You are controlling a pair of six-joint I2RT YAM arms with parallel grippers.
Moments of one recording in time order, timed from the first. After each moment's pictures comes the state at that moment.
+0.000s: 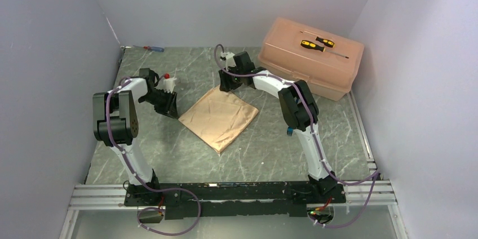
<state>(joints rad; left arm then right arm) 0.10 1.88 1.20 -0.73 0.53 0.41 0.54 2.35 1.82 -0.19 -0.36 0.05</state>
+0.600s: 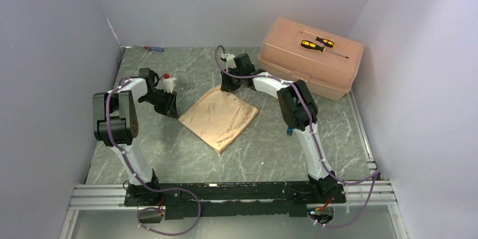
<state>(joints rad) 0.10 1.88 1.20 -0.73 0.53 0.41 0.54 2.37 1.79 -0.12 -0.40 0.08</state>
